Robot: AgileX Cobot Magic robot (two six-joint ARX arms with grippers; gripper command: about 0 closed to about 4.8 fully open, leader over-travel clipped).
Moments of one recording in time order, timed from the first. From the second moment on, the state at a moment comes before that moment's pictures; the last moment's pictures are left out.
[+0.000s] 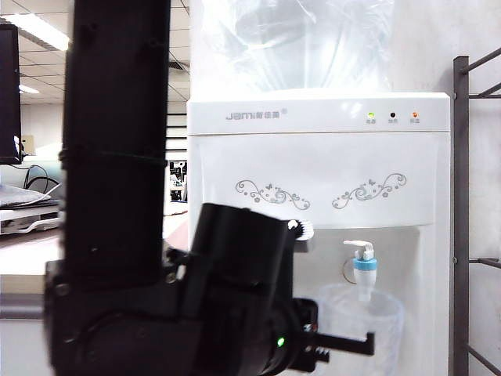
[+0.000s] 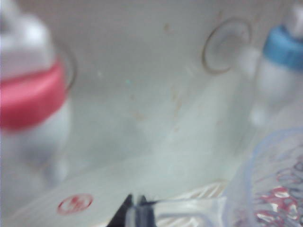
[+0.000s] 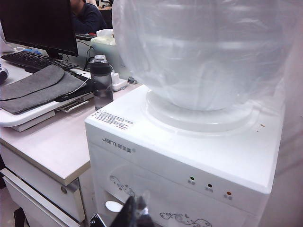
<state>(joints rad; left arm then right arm) -0.97 2.44 0.86 1.32 -0.52 -0.13 1.00 0.41 0.64 -0.27 0.50 0.05</state>
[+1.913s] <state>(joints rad) -1.01 2.47 1.07 0.98 -0.60 -0.26 1.00 0.40 0.64 -0.30 0.50 0.05</state>
